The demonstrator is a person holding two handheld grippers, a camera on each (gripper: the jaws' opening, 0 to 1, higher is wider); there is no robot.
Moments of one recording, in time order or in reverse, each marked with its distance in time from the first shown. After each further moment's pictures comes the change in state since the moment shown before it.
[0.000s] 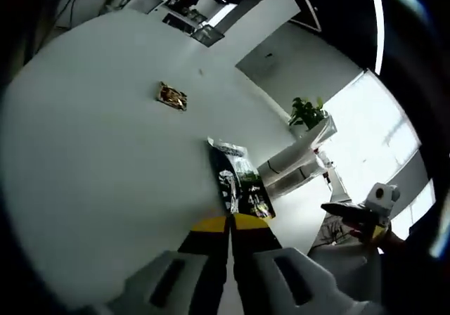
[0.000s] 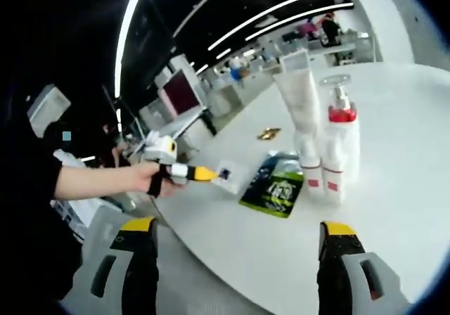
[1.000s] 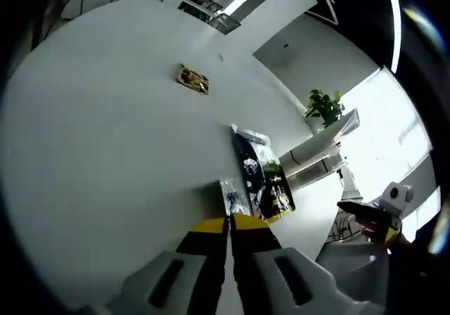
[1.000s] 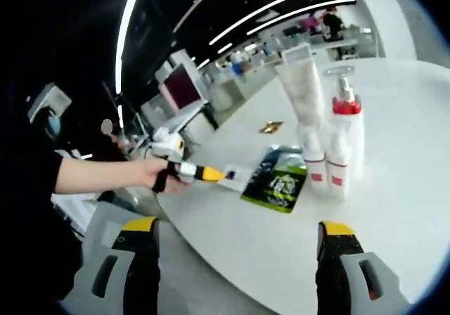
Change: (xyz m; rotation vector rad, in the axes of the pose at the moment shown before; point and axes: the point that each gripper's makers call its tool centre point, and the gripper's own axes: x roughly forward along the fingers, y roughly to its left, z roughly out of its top) left arm 0.005 0.018 -0.011 -0.011 0.074 0.086; right arm 0.004 0.001 -0.006 0.007 0.036 0.013
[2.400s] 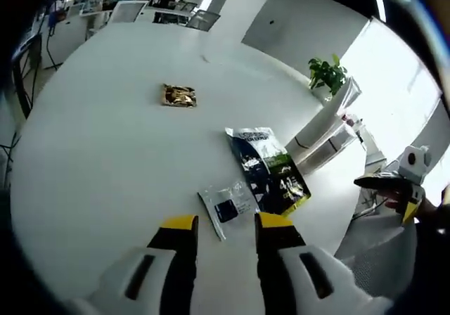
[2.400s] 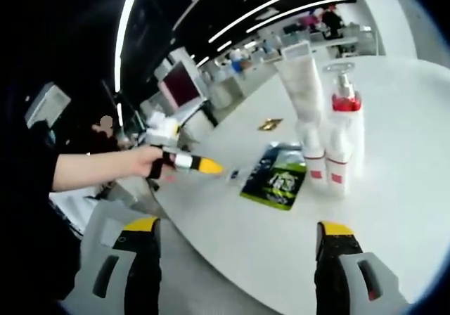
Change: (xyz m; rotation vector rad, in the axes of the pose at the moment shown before) left arm -0.010 -0.002 0.014 0.247 0.039 0.126; right arm 0.000 0.000 -0.004 -0.009 0.018 -0.005
